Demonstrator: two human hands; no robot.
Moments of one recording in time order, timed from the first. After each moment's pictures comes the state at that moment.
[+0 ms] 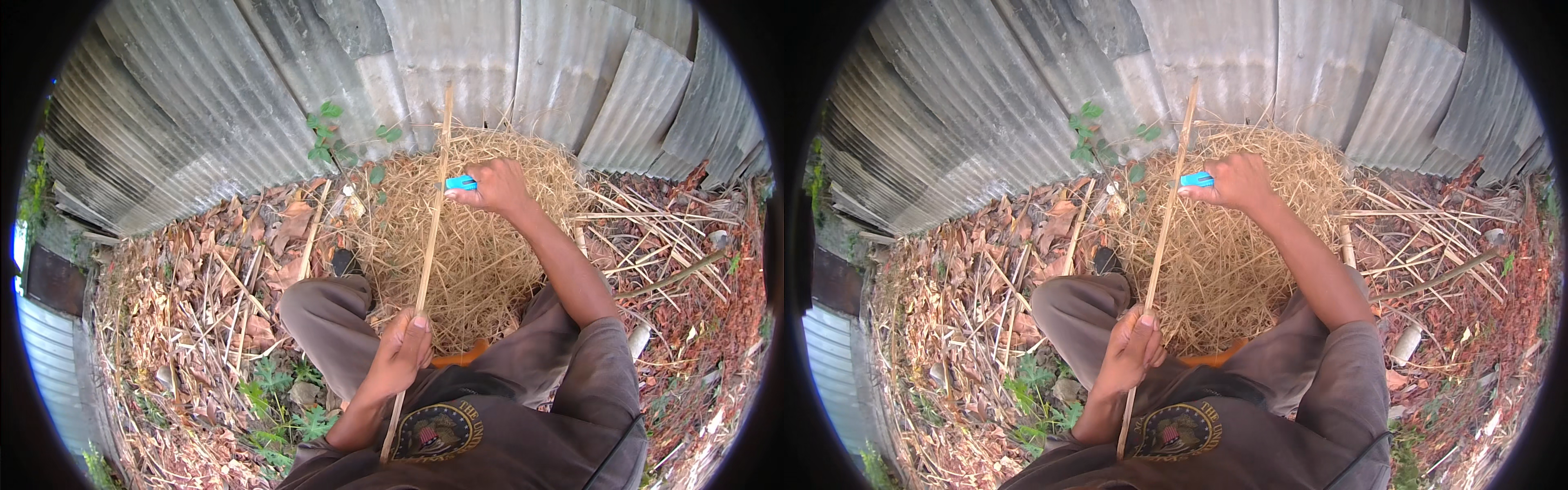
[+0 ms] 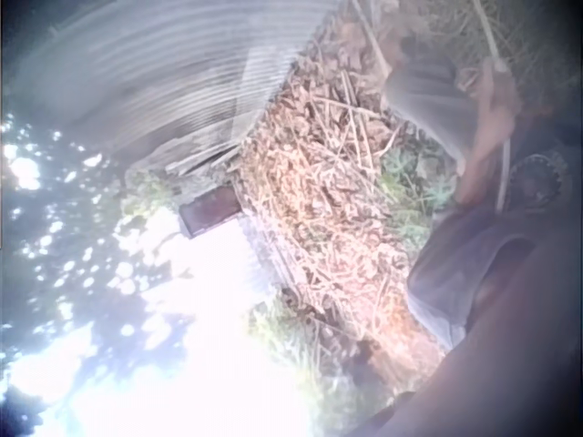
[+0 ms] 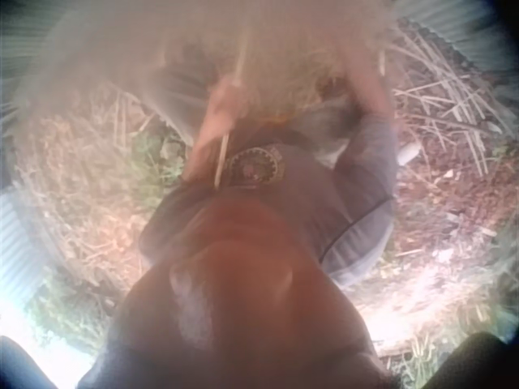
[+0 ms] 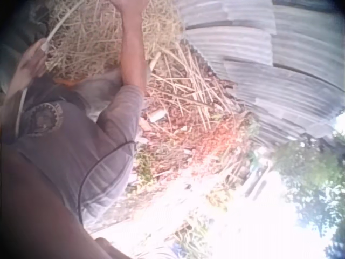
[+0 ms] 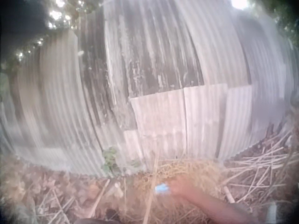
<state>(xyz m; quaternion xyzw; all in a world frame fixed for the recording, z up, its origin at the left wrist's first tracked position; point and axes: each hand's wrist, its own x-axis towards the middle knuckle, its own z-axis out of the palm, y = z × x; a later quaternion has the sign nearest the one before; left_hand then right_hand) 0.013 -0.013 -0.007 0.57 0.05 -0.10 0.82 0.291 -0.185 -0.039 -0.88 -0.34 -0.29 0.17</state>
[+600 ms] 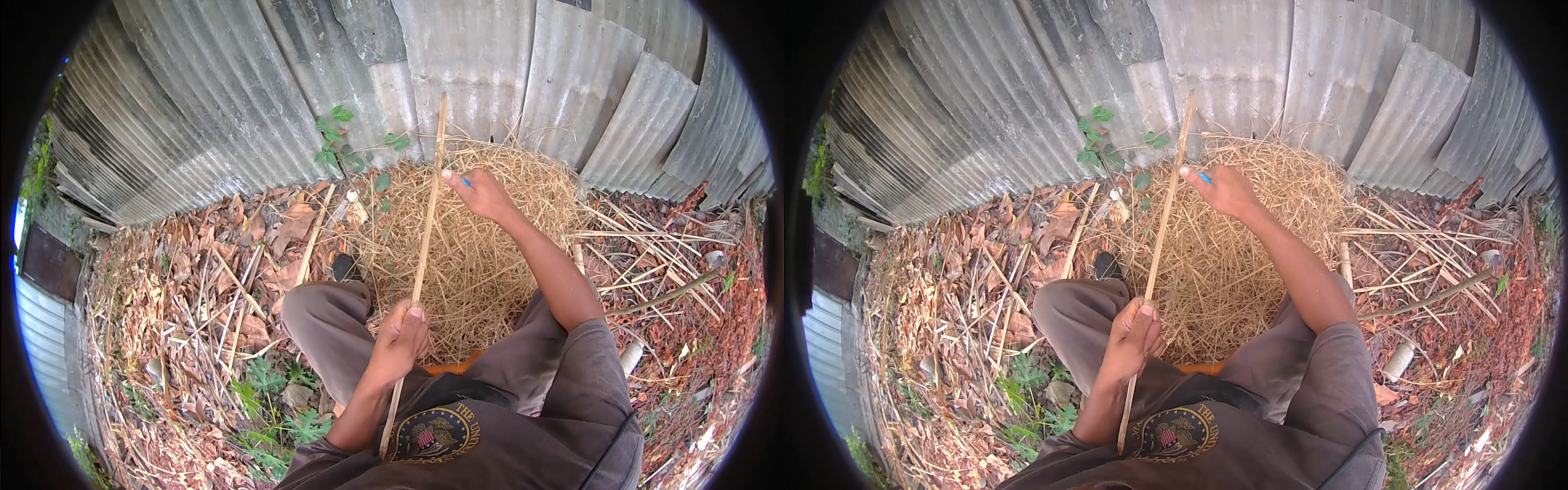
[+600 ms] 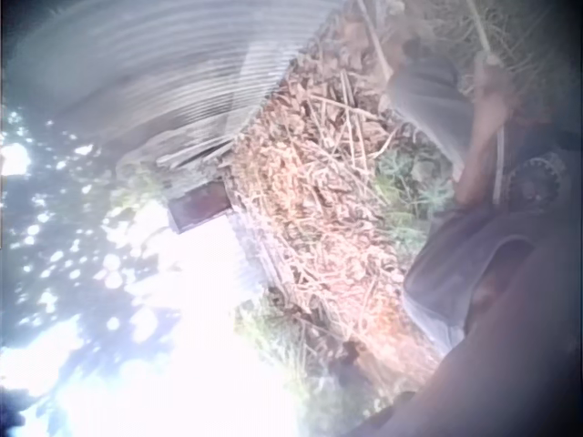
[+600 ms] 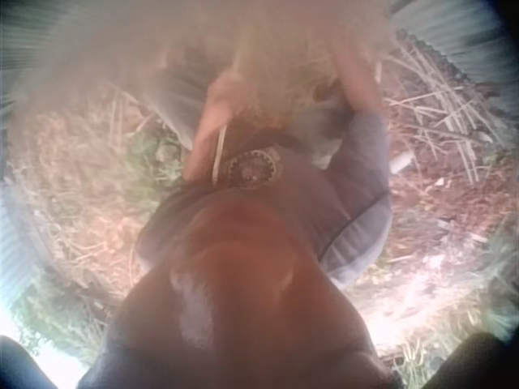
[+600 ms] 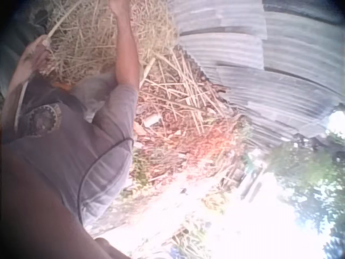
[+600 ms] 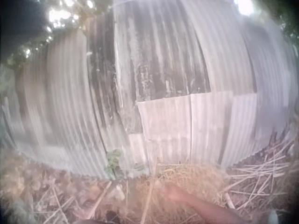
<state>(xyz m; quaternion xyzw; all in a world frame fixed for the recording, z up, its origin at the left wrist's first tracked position) 0.031 -0.003 -0.023 0.53 0.07 -0.07 0.84 0.319 -0.157 -0.051 -0.89 -0.24 0.10 0.37</state>
